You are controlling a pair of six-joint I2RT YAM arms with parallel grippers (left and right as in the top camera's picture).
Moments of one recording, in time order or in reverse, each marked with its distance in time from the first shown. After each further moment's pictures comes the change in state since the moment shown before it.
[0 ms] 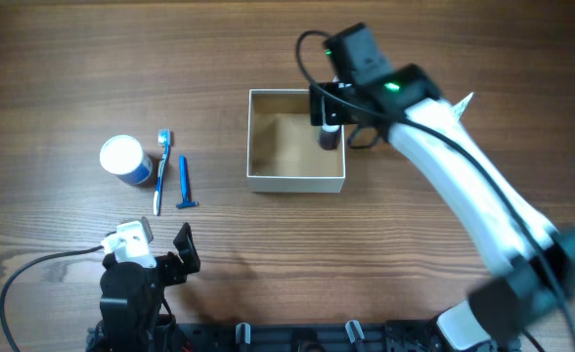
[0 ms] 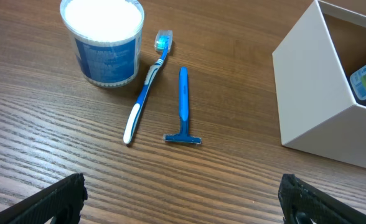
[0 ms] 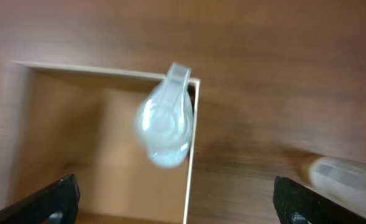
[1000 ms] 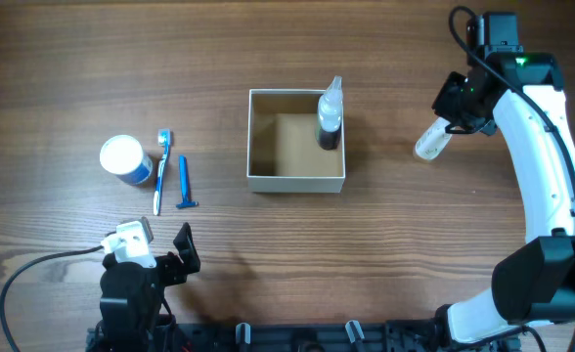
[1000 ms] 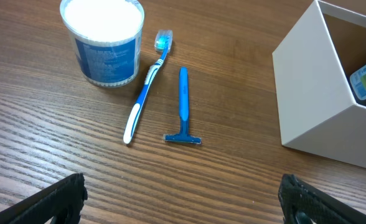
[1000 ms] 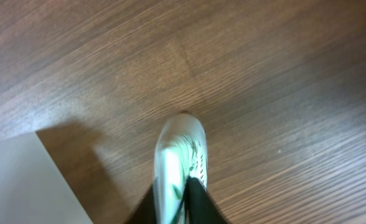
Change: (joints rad) left arm 0.000 0.000 0.000 0.000 0.000 0.000; right arm -0.483 0.038 -0.045 -0.166 -0.050 0.139
